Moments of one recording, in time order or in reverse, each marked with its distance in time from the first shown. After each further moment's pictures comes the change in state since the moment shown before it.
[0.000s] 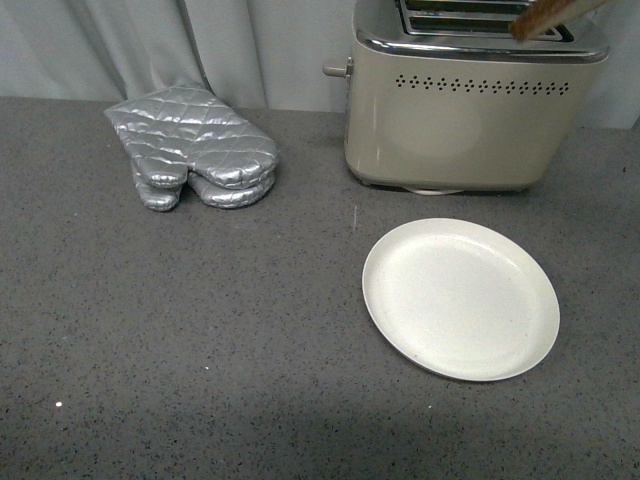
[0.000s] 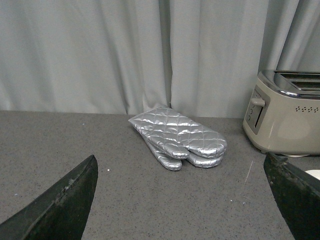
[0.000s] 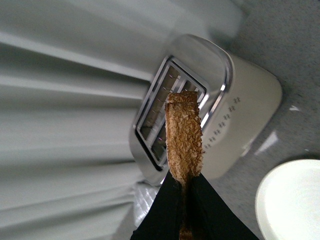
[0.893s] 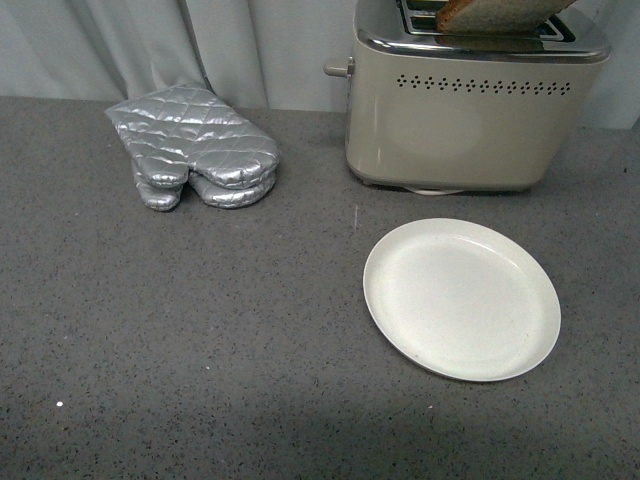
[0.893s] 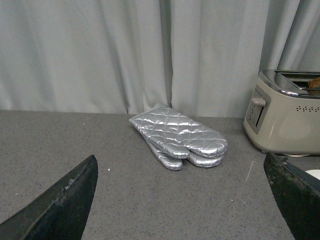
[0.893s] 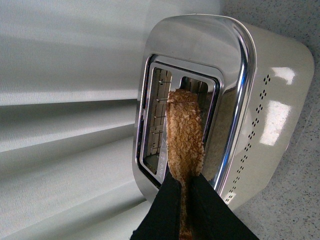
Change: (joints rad) left arm 0.000 0.000 0.000 0.000 0.000 0.000; right arm 0.091 0.393 0.311 -0.060 0.166 0.360
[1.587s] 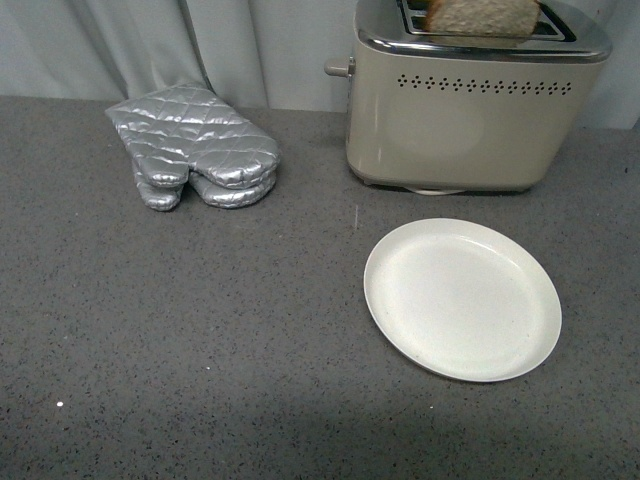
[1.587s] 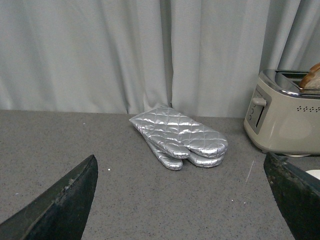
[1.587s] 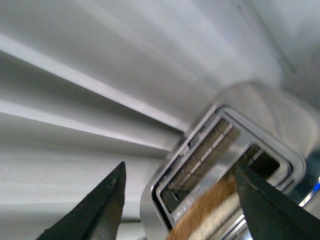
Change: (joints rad) left arm 0.000 0.000 0.000 0.000 0.000 0.000; right arm -0.013 0.072 0.100 0.208 0.079 -0.548
